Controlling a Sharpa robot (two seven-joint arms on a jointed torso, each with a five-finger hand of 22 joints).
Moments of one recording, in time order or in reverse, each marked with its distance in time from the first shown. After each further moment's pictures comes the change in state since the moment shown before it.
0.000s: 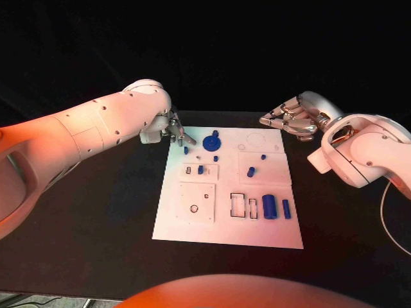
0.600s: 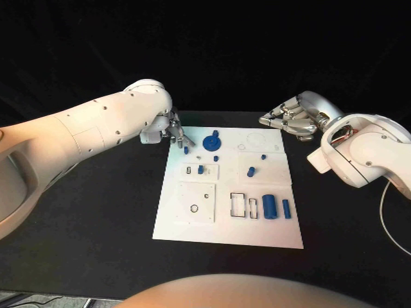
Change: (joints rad) left arm 0.000 0.003 0.000 0.003 0.003 0.032 -0.010; left_hand 0.048 0.048 -0.003 -0.008 0.000 0.016 -0.009 0.010 0.014 0.015 -0.007 0.012 0.010 0.000 0.000 0.000 0.000 0.000 0.000 0.000 0.010 0.001; right arm 0.000 0.002 0.000 -0.001 -0.001 0.000 0.000; right_hand 0.000 0.000 -0.003 0.003 0.003 0.000 0.000 0.000 0.000 0.000 0.000 0.000 0.000 0.000 0.000 0.000 0.001 0.000 0.000 0.000 0.000 0.000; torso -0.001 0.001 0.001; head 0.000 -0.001
